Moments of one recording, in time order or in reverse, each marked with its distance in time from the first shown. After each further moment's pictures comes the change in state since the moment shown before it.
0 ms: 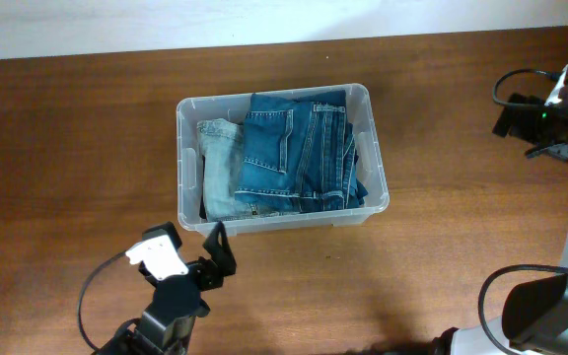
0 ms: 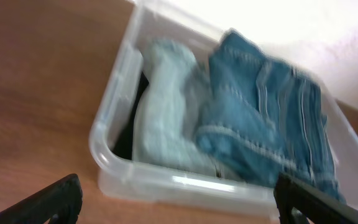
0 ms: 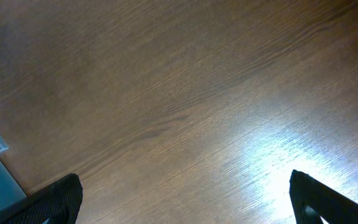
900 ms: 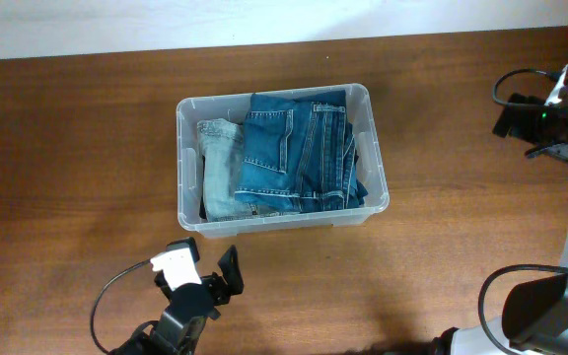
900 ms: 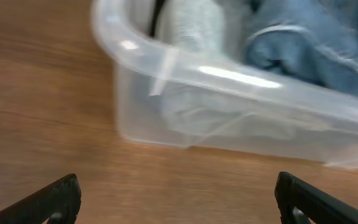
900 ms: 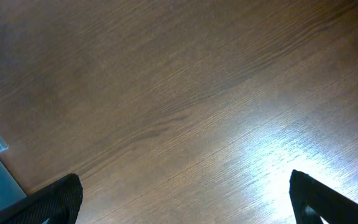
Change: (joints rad) left arm 0.000 -0.002 -0.220 0.080 0.072 0.031; right arm 0.000 0.000 0.000 0.000 0.000 0.001
